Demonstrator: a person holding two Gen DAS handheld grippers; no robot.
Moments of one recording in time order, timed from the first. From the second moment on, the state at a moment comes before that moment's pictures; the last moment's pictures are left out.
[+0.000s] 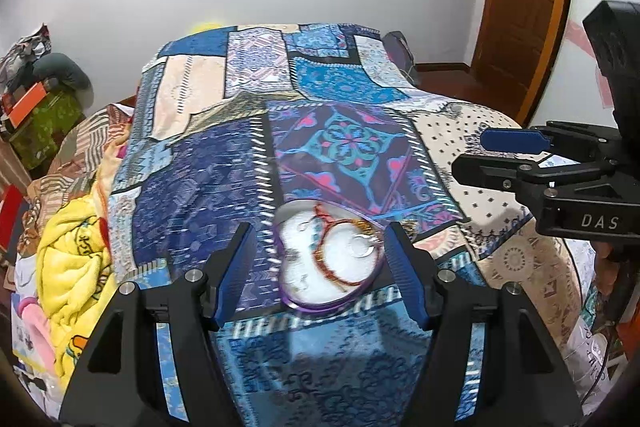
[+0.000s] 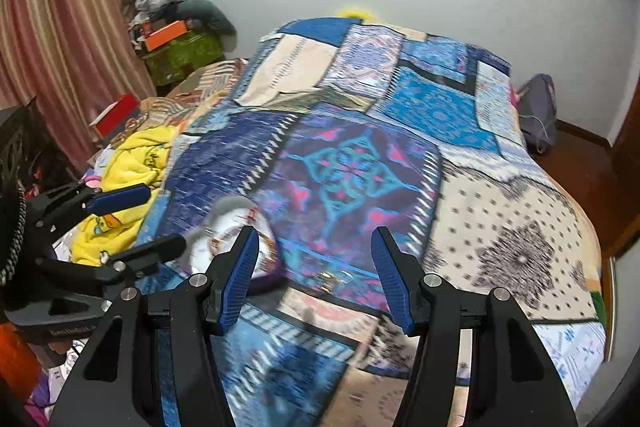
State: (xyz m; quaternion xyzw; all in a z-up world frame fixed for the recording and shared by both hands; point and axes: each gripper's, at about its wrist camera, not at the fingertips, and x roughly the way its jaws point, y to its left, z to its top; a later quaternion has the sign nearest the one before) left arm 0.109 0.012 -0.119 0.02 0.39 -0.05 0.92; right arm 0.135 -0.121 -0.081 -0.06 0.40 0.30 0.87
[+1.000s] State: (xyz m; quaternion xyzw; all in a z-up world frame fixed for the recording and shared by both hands) left arm 0.164 -0.057 -0.199 -0.01 0.51 -0.13 0.85; right arm 0.146 -0.191 -0.129 -0.04 0.45 0.26 0.85
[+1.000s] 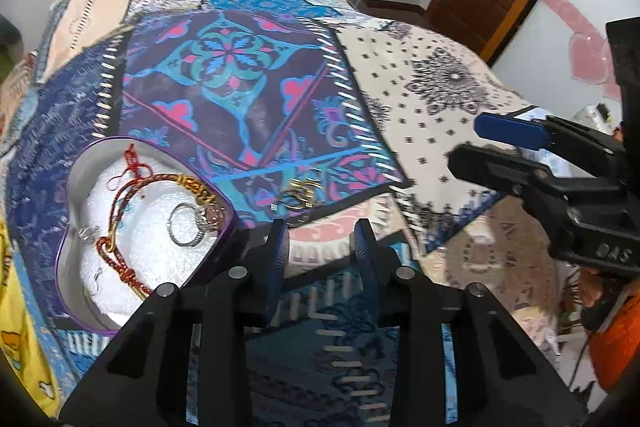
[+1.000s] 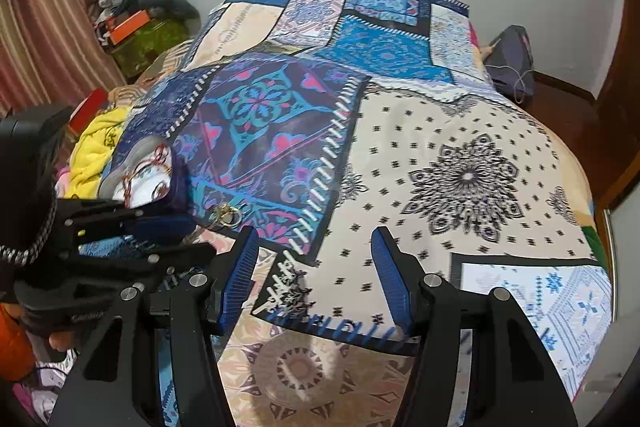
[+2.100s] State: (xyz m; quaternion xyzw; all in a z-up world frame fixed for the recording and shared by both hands) left arm 0.160 -0.022 -0.190 -0.02 0.48 -0.12 0.87; right arm 0.157 -0.143 -0.156 -0.04 0.49 0.32 0.81
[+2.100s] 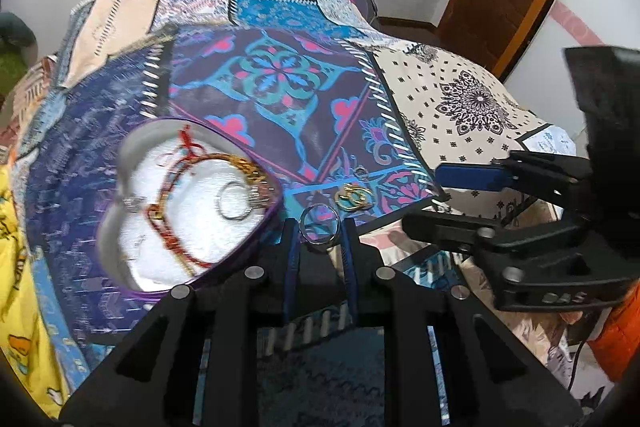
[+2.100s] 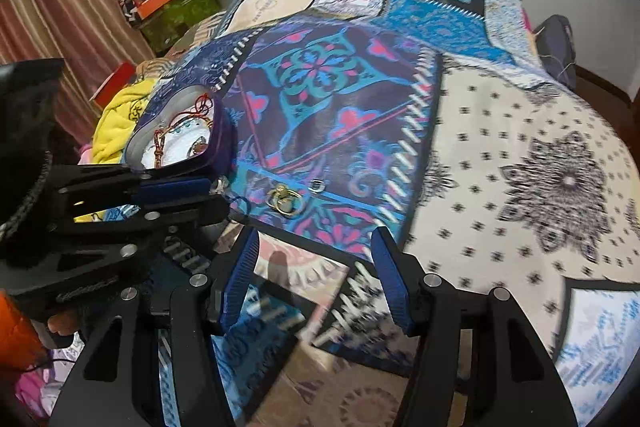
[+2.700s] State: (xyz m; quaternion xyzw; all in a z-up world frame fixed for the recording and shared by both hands) left arm 0.155 -0.013 -0.198 -0.02 0.47 -0.13 0.87; right arm 0.172 -0.115 -0.173 -0.05 0.50 0.32 0.80
